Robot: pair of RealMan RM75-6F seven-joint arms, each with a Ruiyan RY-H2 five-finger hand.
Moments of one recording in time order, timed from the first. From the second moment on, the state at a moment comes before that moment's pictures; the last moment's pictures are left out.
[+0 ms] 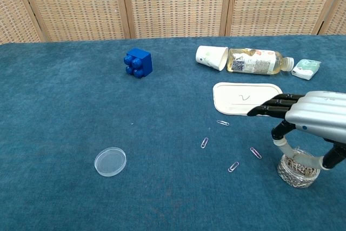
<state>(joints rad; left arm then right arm) -0.13 -1.01 -0.05 -1.75 1.43 1.41 0.10 0.59 -1.32 -0.09 -1.61 -1.55 0.98 -0.39</state>
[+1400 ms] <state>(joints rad) -0.13 -1.00 -0.06 -1.75 1.41 1.41 0.09 0.70 -1.33 0.12 -1.67 -1.33 0.90 -0.45</state>
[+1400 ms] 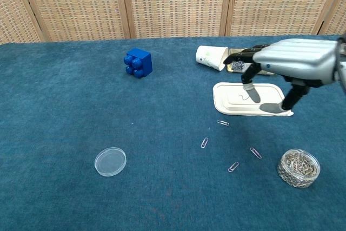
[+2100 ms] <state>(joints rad) -0.15 -0.99 -0.07 -1.73 1.37 1.37 0.05 0.88 -1.61 0.19 -1.43 -0.91 0.82 -0.64</state>
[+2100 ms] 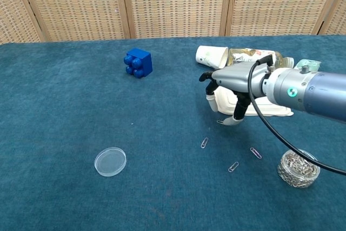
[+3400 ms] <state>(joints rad) -0.16 -1.00 -0.08 -1.72 1.35 1.35 0.06 0.96 -1.72 0.15 -1.27 -0.72 0.79 -0.61</state>
